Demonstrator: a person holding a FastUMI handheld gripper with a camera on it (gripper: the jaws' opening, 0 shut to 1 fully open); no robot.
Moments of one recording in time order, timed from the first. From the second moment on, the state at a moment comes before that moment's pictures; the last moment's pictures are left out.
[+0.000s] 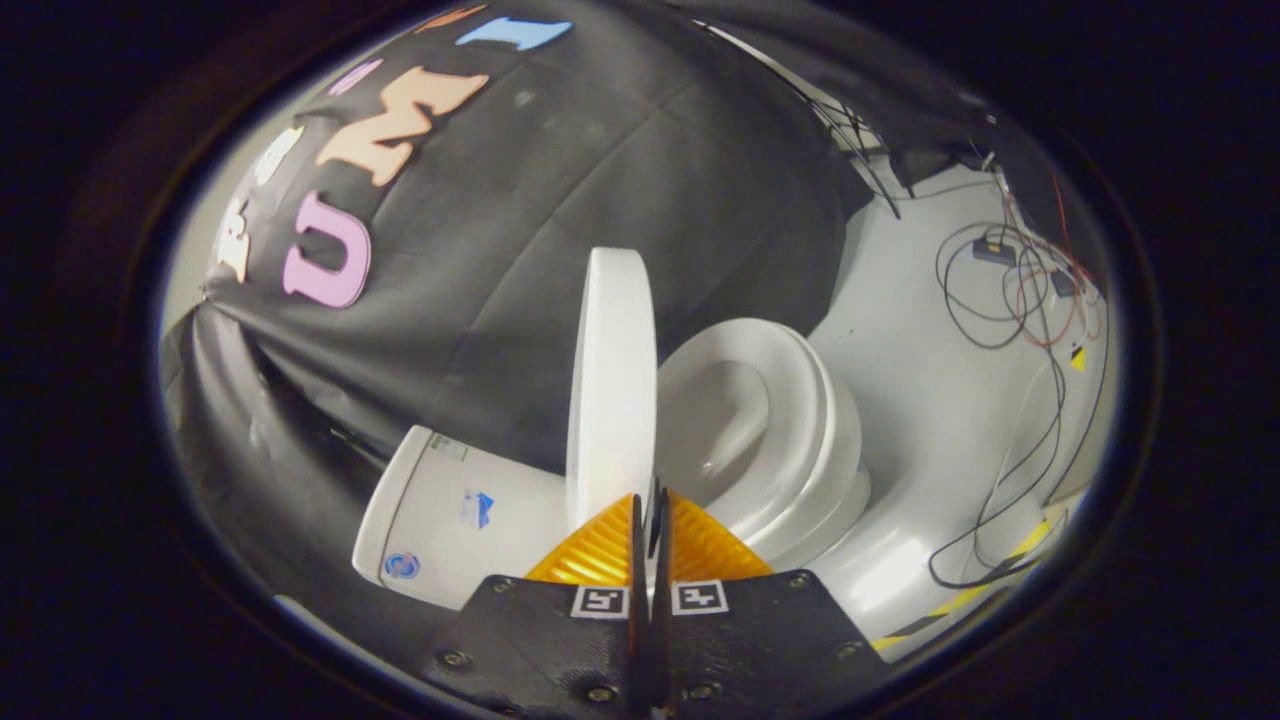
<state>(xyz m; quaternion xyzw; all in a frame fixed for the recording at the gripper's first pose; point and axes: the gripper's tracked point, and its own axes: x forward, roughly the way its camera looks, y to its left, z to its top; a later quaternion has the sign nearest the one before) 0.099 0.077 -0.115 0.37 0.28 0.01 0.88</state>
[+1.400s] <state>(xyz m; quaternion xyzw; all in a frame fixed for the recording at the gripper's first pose) 0.098 0.163 -0.022 0.22 0.23 0.07 0.94</state>
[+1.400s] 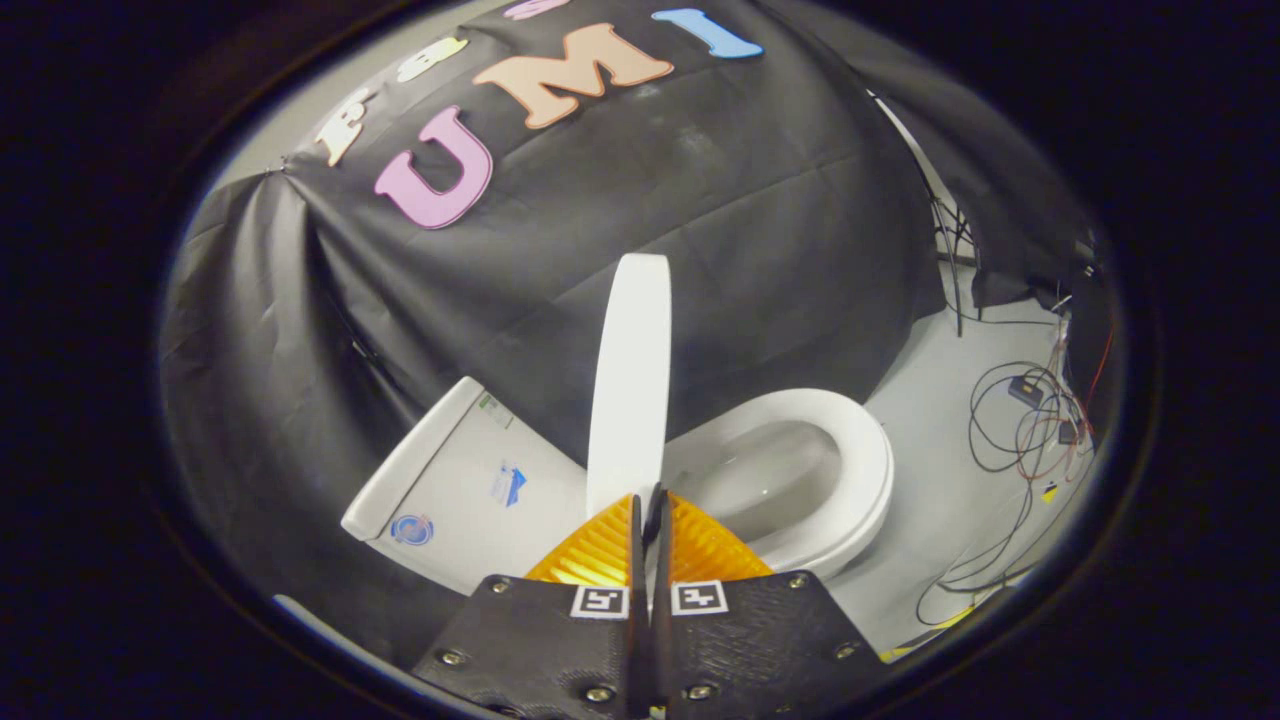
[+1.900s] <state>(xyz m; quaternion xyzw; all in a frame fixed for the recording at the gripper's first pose) 0.098 0.201 0.000 0.19 0.21 0.10 0.95</state>
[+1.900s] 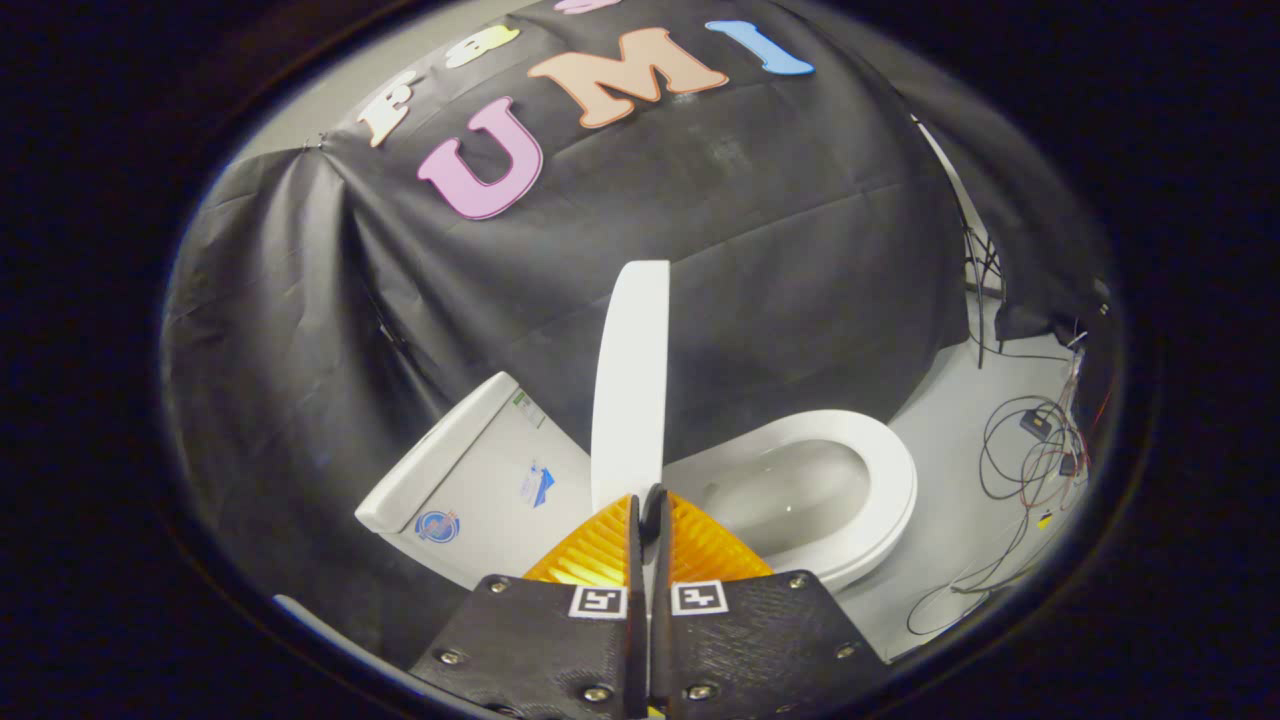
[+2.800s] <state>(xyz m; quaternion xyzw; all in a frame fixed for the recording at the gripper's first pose) 0.090 0.269 0.023 0.11 0.17 0.14 0.97</state>
